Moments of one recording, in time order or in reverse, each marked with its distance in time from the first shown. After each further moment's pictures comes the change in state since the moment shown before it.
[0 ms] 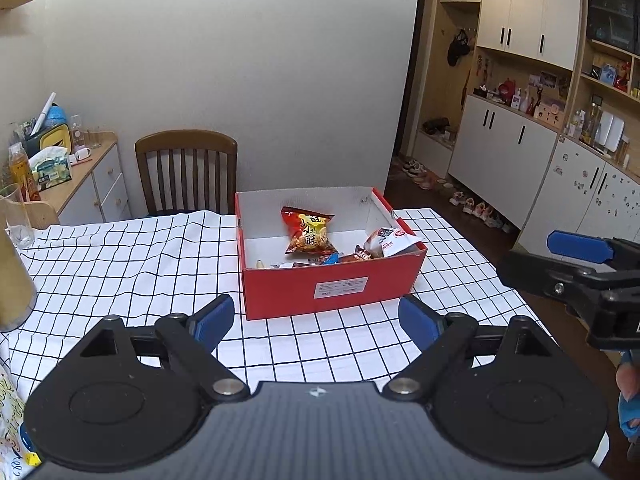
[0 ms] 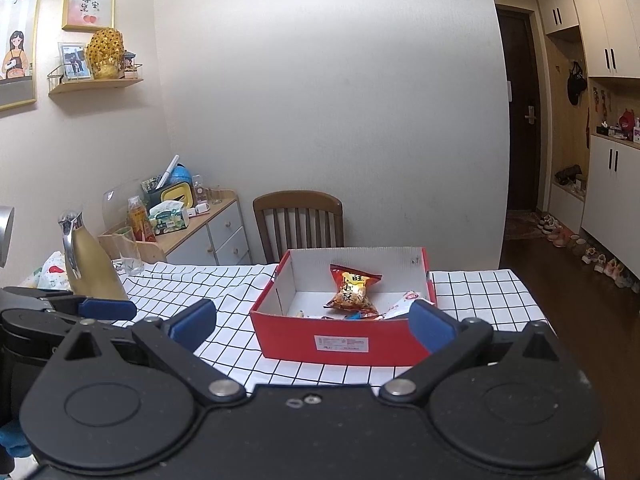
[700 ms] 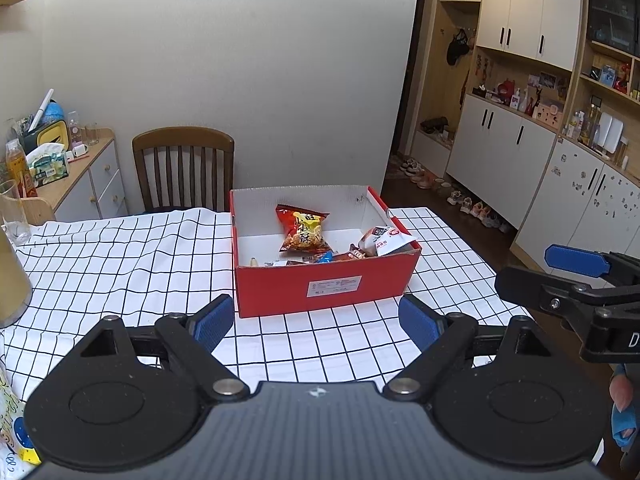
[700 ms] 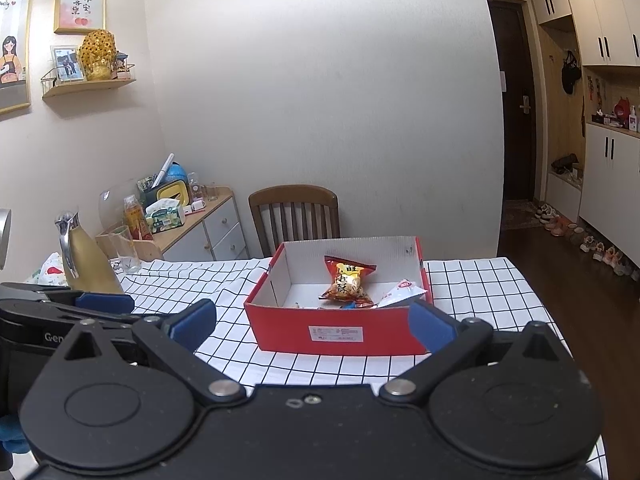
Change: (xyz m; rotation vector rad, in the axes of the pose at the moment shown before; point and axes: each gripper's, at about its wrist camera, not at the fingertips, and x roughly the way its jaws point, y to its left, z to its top) left arm 0.002 -0.006 0.000 -0.012 0.007 -0.006; right arm -0.001 -0.008 -0.006 0.028 0.017 -0.004
